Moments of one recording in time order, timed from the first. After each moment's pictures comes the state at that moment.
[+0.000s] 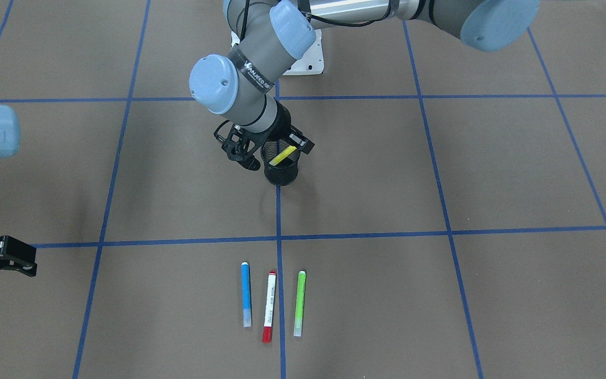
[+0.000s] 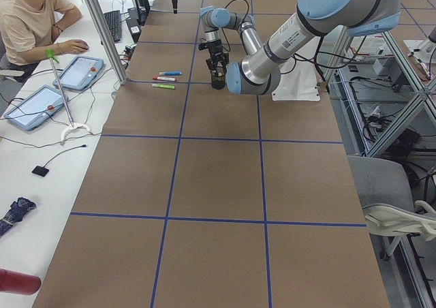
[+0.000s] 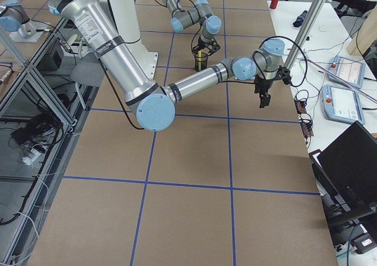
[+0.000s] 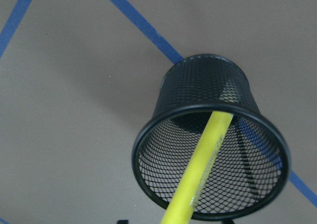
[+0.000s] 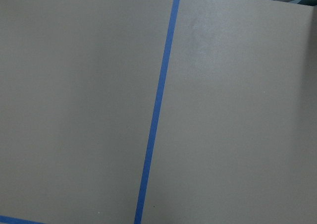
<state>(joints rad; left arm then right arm) -0.51 -2.75 -1.24 -0.92 -1.93 -0.23 1.19 -0.96 1.39 -1.54 2.24 0.43</state>
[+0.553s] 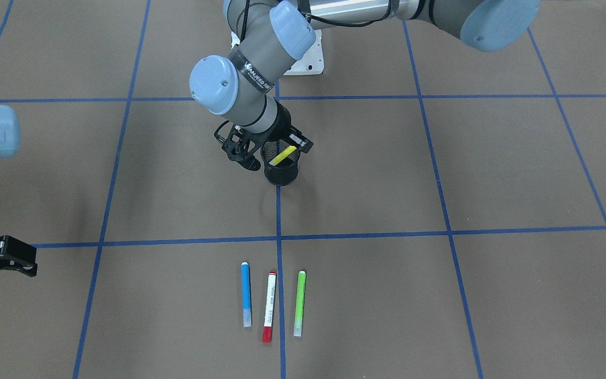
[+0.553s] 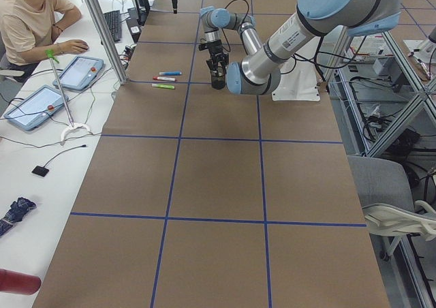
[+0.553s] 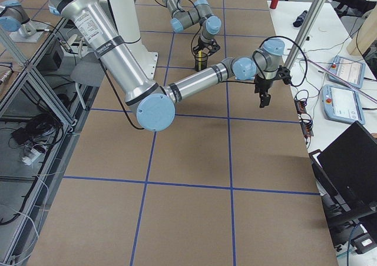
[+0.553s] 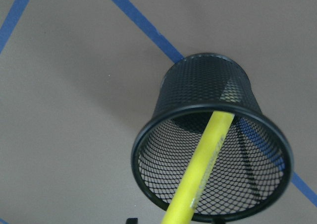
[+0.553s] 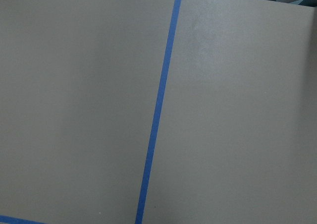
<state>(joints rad) -0.51 -2.75 -1.23 -0.92 -1.93 -0.23 1.19 -0.96 1.39 -1.54 2.25 0.43</state>
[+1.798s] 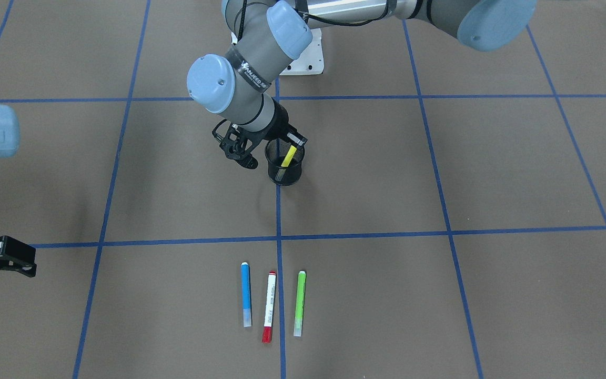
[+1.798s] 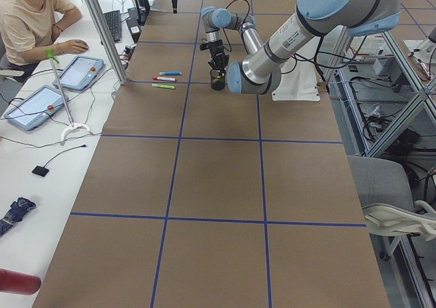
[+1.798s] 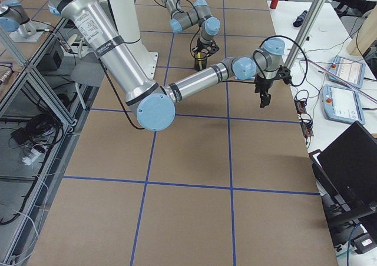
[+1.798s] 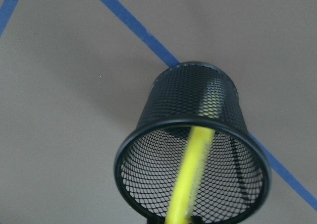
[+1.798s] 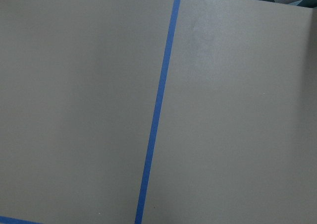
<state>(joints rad) -0.50 -2.75 -1.23 -0.93 -1.93 -0.23 1.20 -0.96 1.39 -1.54 2.24 0.43</state>
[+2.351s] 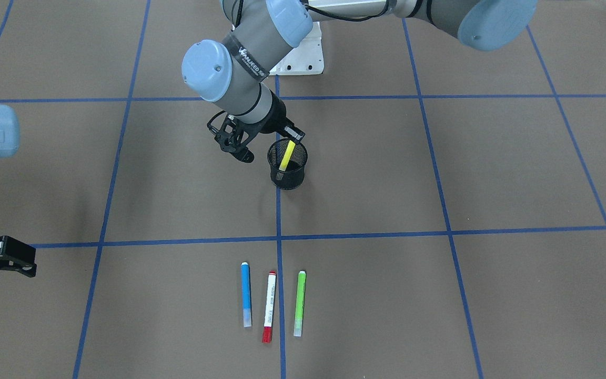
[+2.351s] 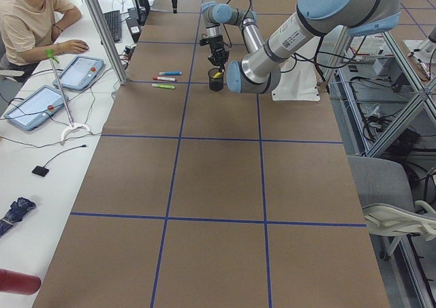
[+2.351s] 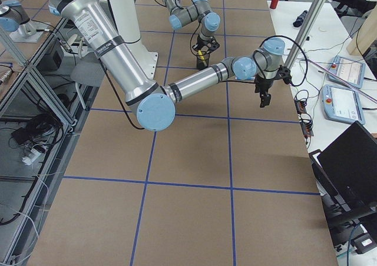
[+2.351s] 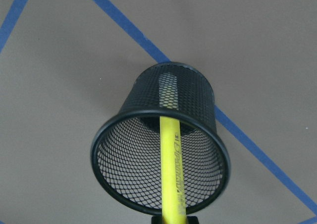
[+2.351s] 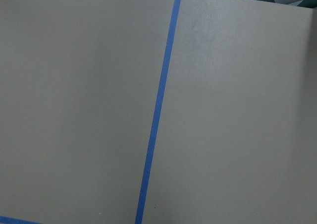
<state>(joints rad) -0.51 -2.76 -1.30 -0.88 -1.93 -0.23 1.20 -0.96 1.39 -1.54 2.24 0.43</state>
